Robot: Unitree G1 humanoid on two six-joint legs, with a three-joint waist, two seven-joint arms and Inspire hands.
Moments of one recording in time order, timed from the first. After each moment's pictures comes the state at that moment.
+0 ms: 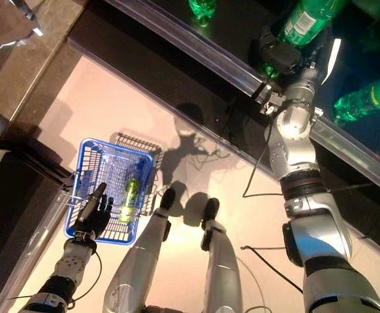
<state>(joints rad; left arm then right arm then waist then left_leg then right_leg) -0.24 0.33 -0.07 0.76 -1.56 -0.13 -0.10 -1.05 -0.60 0.21 0.68 0.70 -0.22 -0.48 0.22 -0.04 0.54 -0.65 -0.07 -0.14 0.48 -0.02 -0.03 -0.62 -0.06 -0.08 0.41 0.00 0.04</state>
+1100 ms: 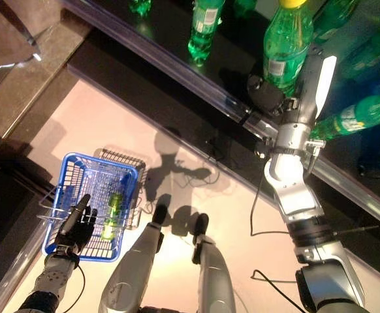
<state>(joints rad) -0.10 0.37 0.06 0.72 -1.49 -0.07 -0.11 -0.52 -0.64 0.13 0.10 0.10 -0.21 -0.53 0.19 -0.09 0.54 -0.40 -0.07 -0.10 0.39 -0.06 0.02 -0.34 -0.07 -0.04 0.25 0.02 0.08</state>
